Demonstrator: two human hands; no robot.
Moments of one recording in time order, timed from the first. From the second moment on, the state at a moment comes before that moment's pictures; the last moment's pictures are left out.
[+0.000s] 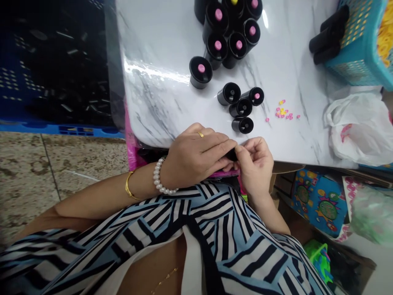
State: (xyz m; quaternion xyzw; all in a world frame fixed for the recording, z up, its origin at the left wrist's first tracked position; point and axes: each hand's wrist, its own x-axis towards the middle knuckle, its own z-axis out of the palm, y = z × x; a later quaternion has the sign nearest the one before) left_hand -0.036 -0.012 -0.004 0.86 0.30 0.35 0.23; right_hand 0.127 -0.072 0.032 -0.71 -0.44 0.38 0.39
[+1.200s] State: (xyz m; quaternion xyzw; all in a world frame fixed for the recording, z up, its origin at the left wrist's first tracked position) left_hand -0.062 0.006 0.002 0.82 0.38 0.37 0.23; right_hand 0.179 -0.052 0.033 -0.68 -0.52 0.32 0.41
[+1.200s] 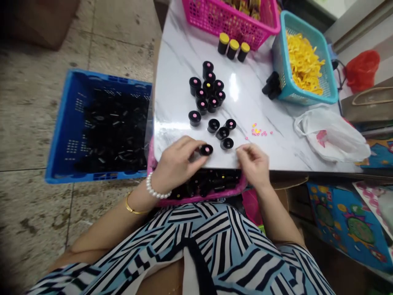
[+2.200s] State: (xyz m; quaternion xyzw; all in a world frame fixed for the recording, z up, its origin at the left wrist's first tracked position) left_hand -0.005 -0.010 0.001 0.83 0.34 0.37 0.23; right_hand 0.181 -0.071 0.045 -0.63 -0.56 0.30 0.44
